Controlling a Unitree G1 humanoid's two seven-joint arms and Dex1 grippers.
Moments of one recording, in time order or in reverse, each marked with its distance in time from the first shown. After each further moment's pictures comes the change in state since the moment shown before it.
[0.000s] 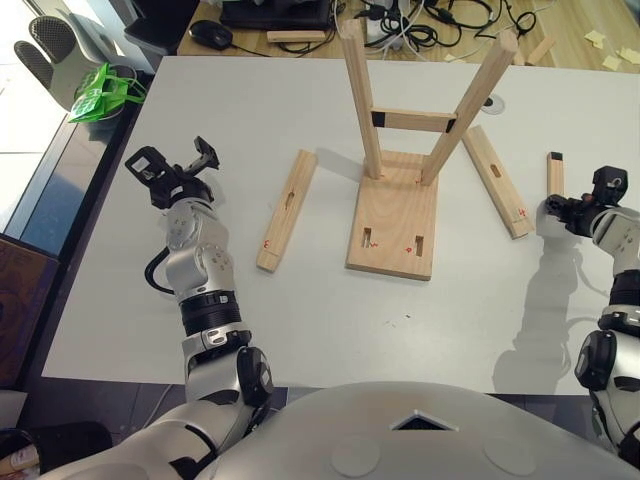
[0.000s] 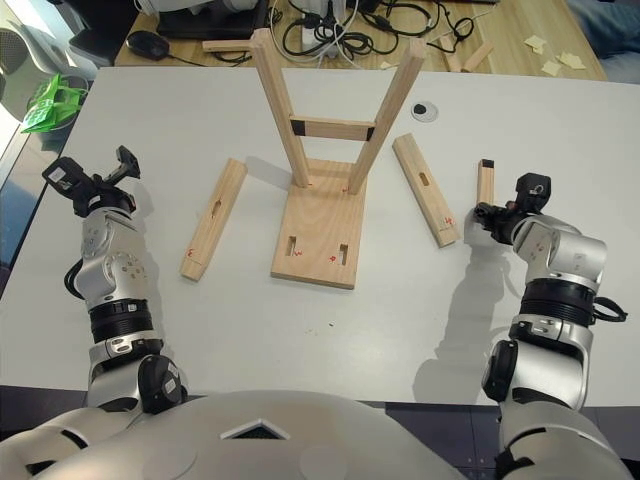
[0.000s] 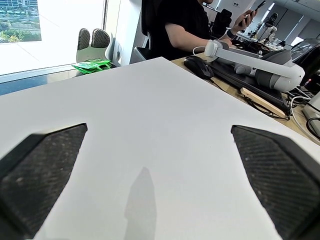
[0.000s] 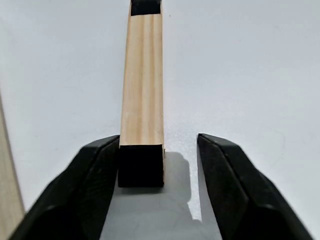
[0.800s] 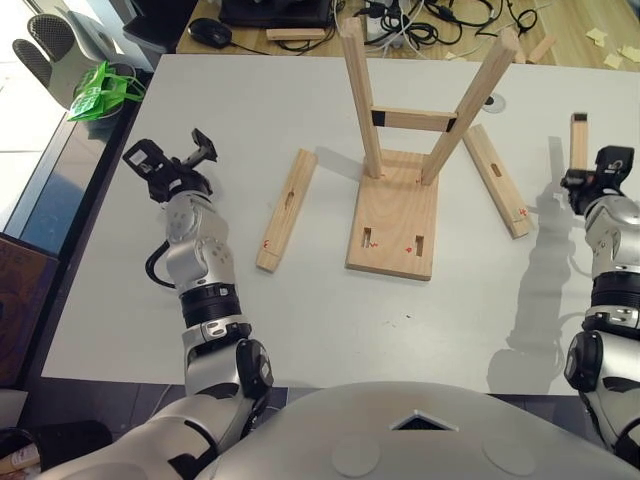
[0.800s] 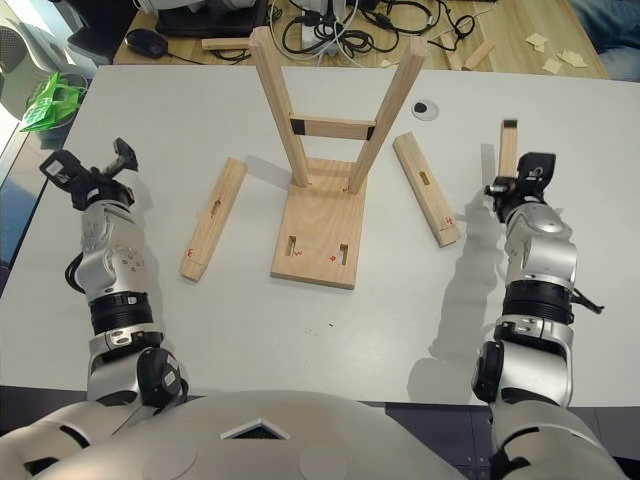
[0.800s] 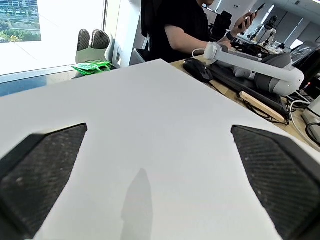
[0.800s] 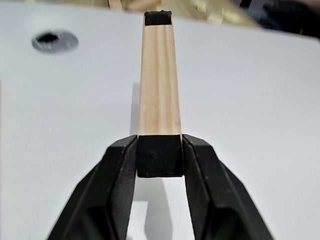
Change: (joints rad) left arm -0.067 0.016 0.010 0.048 0.008 -0.046 0.001; right arm -0.019 0.047 0.052 0.017 -0.116 -0.498 -0.125
